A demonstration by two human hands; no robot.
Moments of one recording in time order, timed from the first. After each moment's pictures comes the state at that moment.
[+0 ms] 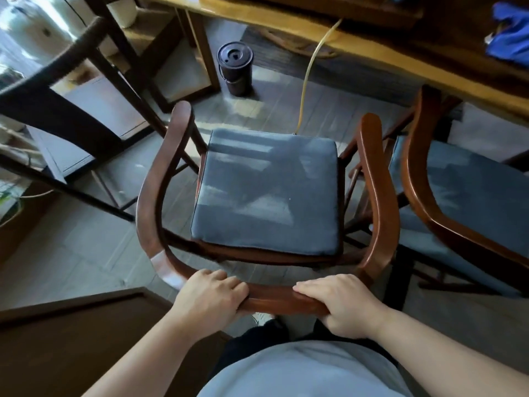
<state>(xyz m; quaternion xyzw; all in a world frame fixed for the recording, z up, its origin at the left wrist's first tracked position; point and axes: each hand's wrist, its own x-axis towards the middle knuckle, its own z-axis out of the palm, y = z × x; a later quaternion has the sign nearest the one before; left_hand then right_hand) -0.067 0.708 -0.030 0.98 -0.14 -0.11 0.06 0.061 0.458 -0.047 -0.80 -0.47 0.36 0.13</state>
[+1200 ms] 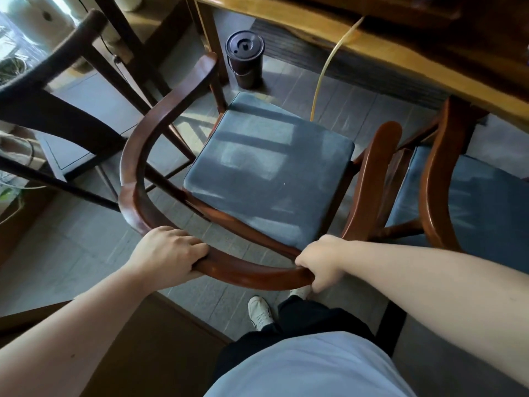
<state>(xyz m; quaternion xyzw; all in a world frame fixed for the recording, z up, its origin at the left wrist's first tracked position) 0.013 0.821 -0.028 0.98 -0.08 -0.16 0.03 0.192 0.561 -0.090 -0.64 -0.59 0.45 -0.18</state>
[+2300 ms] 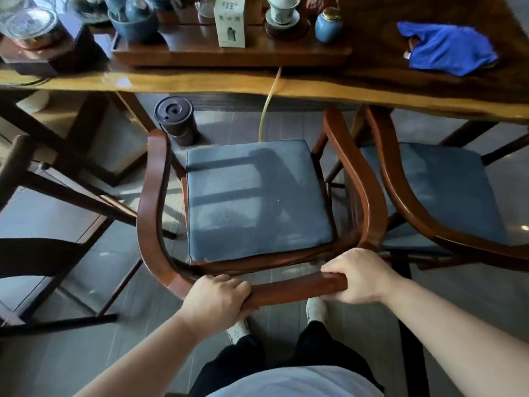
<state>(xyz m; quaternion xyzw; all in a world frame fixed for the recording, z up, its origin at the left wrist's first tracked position) 0.095 0.850 -0.054 0.95 -0.29 -0.05 0.09 0.177 0.536 -0.052 -0.90 -0.33 0.23 0.17</state>
